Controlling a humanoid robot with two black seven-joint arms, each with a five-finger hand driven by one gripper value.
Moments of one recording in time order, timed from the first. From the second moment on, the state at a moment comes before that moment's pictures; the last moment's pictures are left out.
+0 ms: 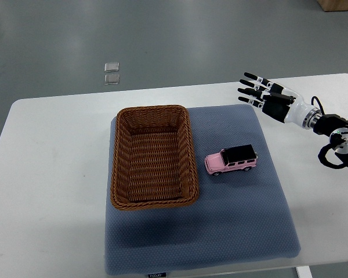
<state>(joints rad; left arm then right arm) 0.03 0.00 -0.06 -0.17 0.12 -0.04 0.00 0.81 -0.34 0.47 0.50 0.06 0.61 0.15</state>
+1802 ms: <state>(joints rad) 0.02 0.00 -0.06 -0.15 0.12 -0.03 0.00 0.84 -0.61 0.47 0.87 -0.77 0.61 0.32</state>
